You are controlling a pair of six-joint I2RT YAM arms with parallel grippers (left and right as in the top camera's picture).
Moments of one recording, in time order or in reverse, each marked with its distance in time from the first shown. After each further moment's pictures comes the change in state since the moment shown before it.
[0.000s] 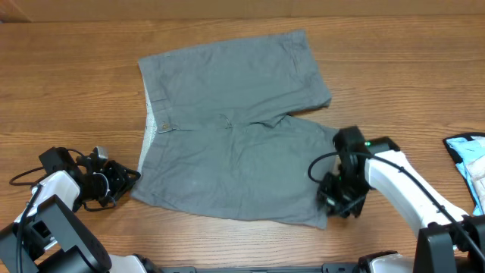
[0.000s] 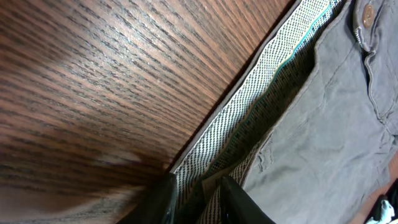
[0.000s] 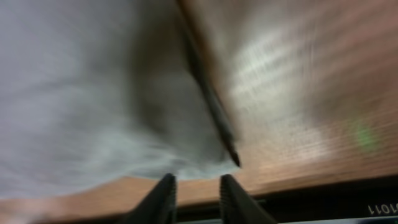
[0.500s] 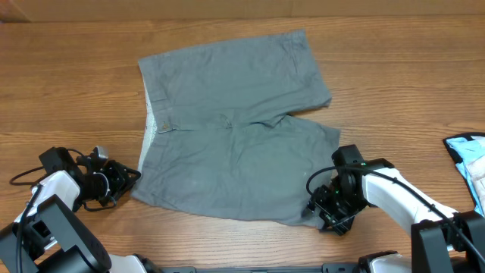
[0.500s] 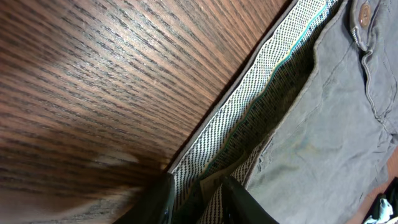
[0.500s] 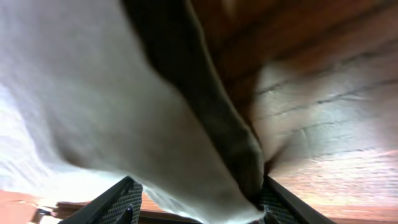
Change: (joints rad) left arm 0.000 0.001 0.000 0.002 0.004 0.003; right arm -0.003 0.000 -0.183 0.248 -0.162 0.041
